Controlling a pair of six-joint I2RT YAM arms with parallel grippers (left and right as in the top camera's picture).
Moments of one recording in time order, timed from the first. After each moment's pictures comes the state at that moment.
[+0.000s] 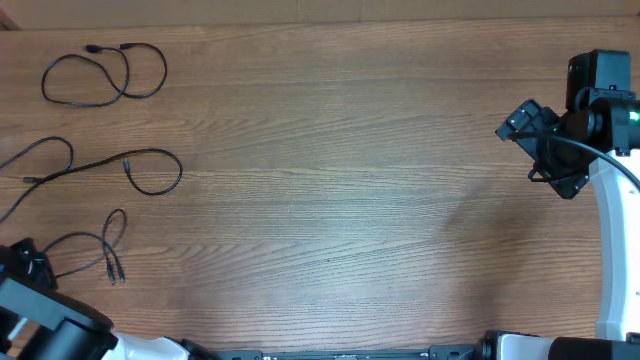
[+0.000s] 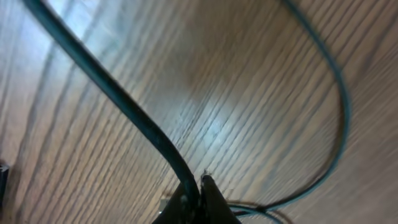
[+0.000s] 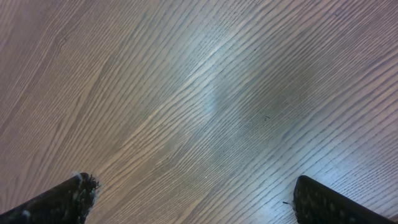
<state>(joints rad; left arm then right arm) 1.02 1.76 1.26 -1.04 -0.05 -1.08 -0.12 1.48 1.58 -1.34 0.00 0.67</state>
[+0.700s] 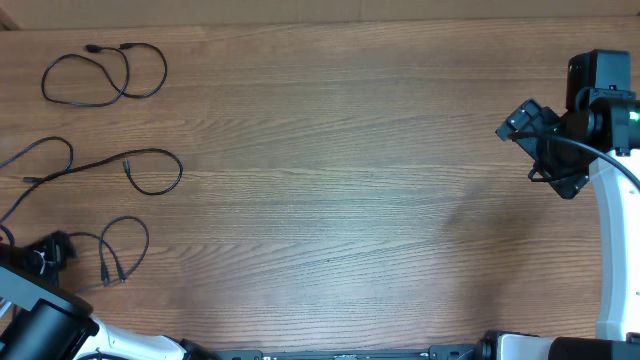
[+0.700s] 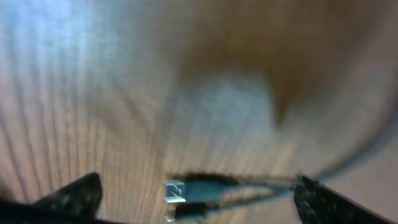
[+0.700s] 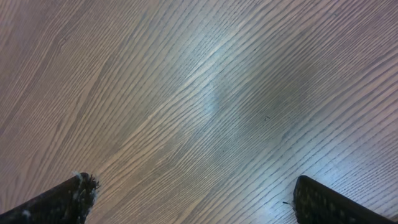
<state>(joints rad) 1.02 1.89 1.27 -1.07 0.09 -0.83 -0.12 1.48 1.58 -1.34 0.00 0.67</state>
